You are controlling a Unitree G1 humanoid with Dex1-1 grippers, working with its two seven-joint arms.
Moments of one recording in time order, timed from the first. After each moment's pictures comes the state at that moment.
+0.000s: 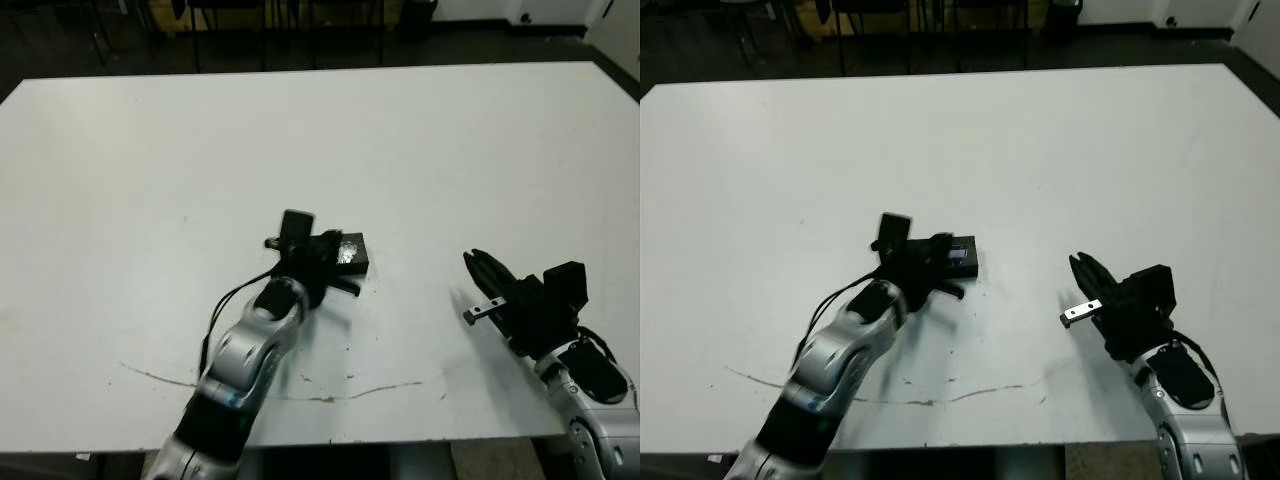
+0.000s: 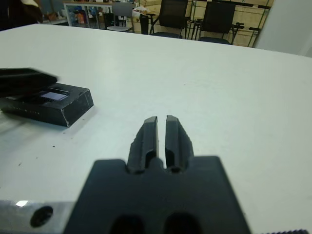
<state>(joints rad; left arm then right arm) -0.08 -0.01 -0.25 -0.25 -0.21 0.54 -0.09 0.14 -0.37 -0.09 -0.24 0.25 0.17 0.39</state>
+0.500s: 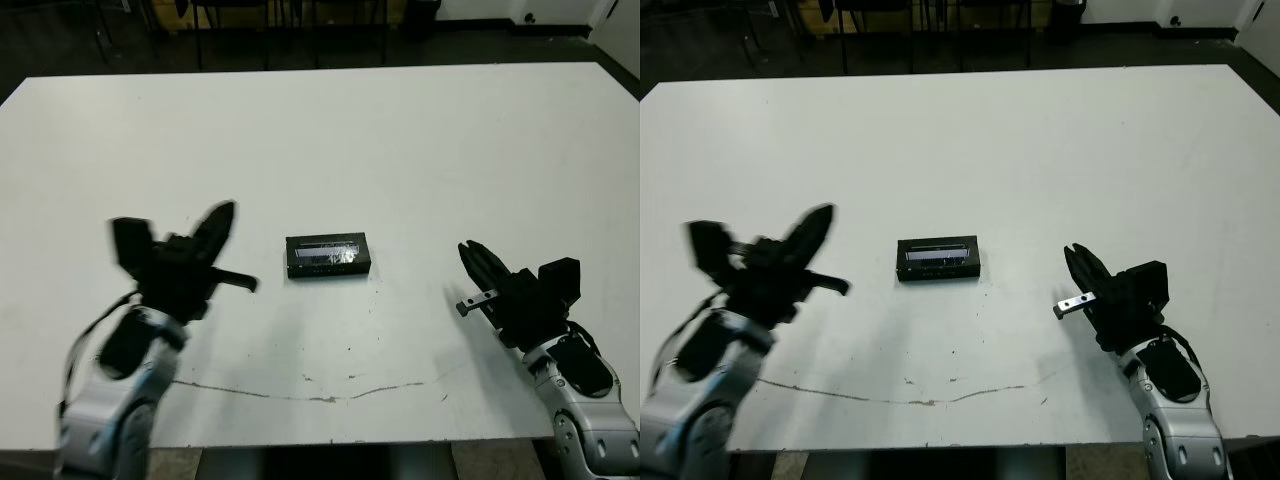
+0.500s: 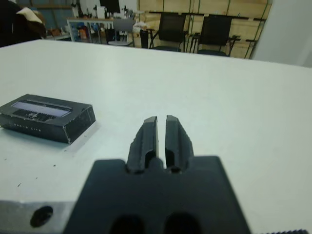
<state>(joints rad) 0.11 0.18 0.15 -0.60 -0.38 0.39 -0.19 0.11 -0.32 -0.08 -0.20 0.22 0.07 0.35</state>
